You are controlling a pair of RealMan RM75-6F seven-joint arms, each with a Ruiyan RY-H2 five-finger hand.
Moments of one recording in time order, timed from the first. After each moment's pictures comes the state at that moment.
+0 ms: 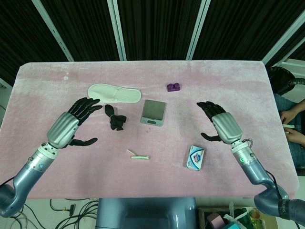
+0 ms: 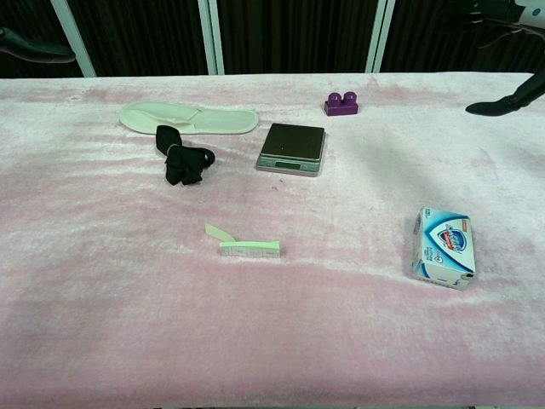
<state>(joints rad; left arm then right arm) -0.57 -1.15 -0.16 -1.66 1.64 1.24 -0.28 0.57 -1.25 0.23 -1.51 -1.45 1.05 0.13</state>
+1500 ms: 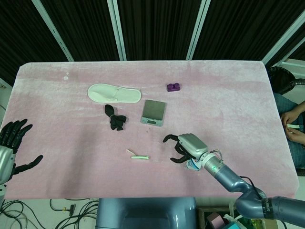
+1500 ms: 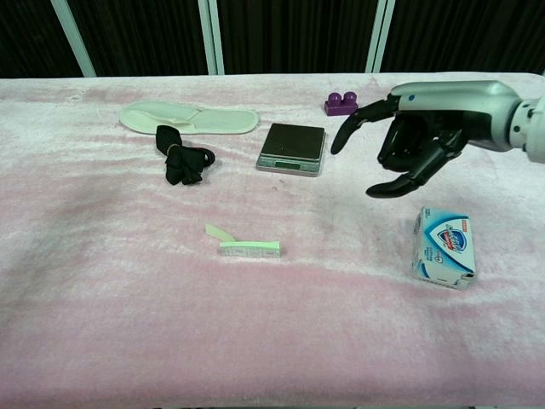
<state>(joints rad) -0.17 -1.18 0.00 -1.48 1.63 1.70 -0.23 0.73 -1.29 0.19 -1.75 -1.23 0.74 0.19</state>
